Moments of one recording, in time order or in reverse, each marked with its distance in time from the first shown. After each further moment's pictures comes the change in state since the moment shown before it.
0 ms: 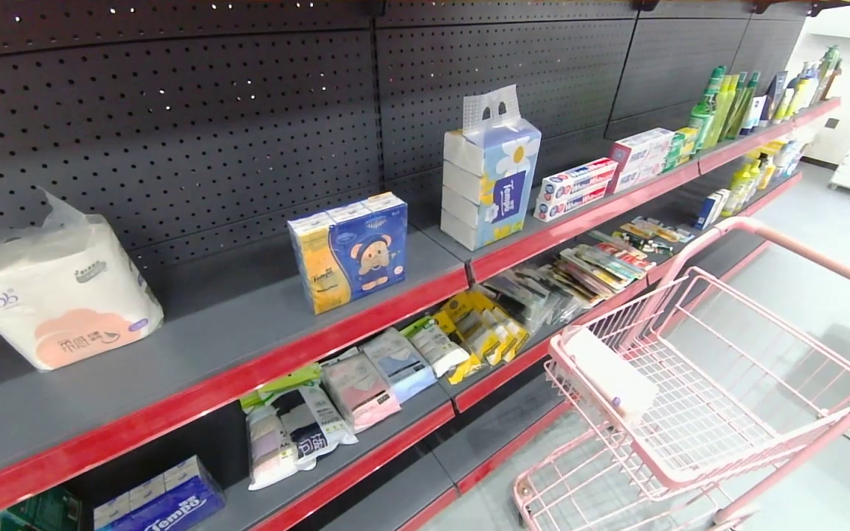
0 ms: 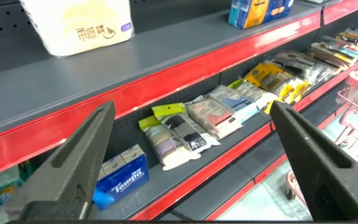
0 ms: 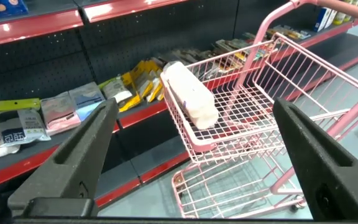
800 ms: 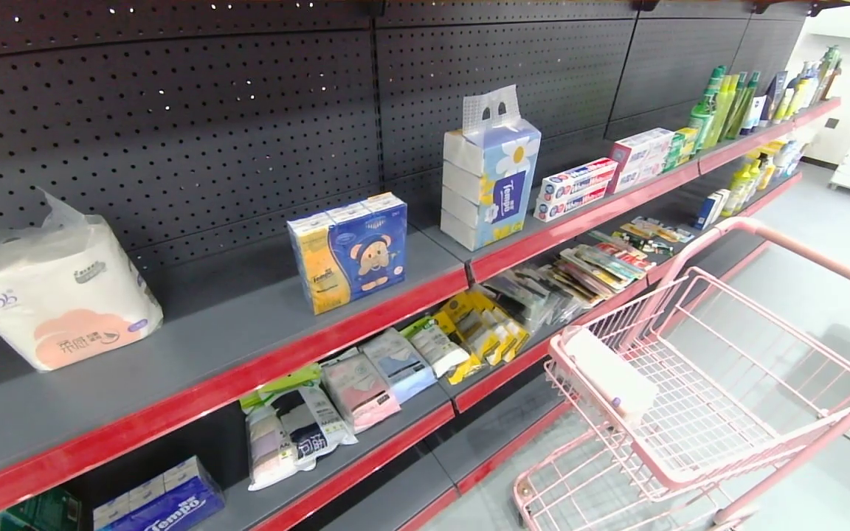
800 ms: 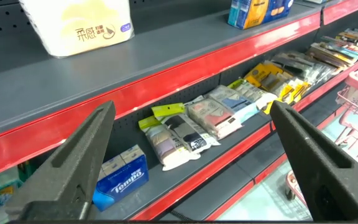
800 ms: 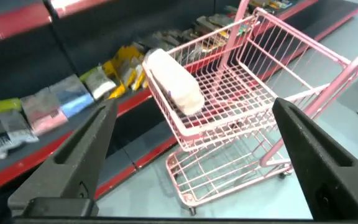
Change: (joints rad) left arm 0.000 0.000 0.000 0.000 0.000 -0.001; right arm -0.086 0.193 -0.083 0.007 -0.014 0.030
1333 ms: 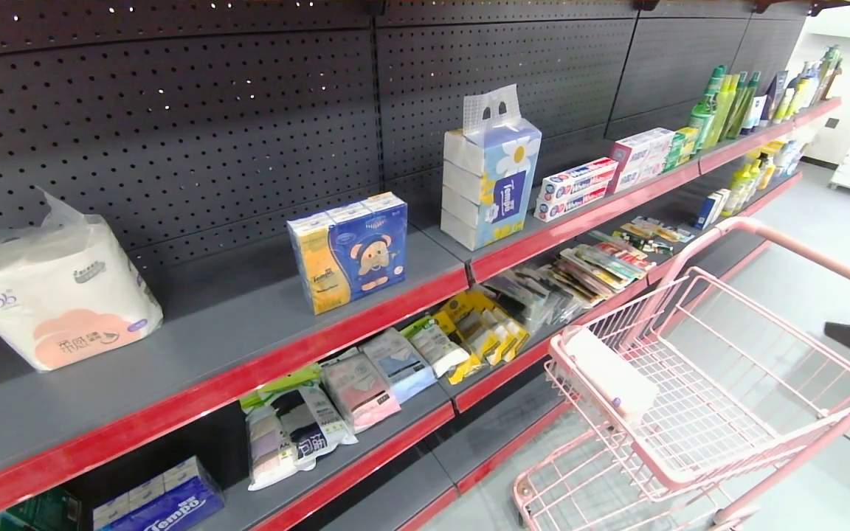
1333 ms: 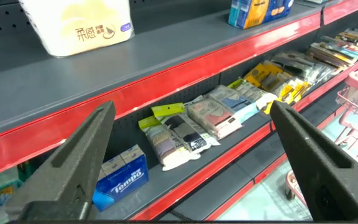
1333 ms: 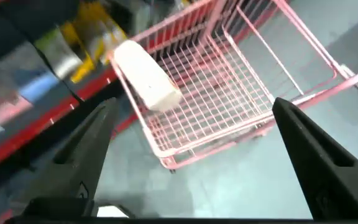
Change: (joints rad) left arm -0.001 0.000 0.000 0.000 0.000 0.000; right arm -0.163 0.944 -0.571 -0.039 0.081 -0.104
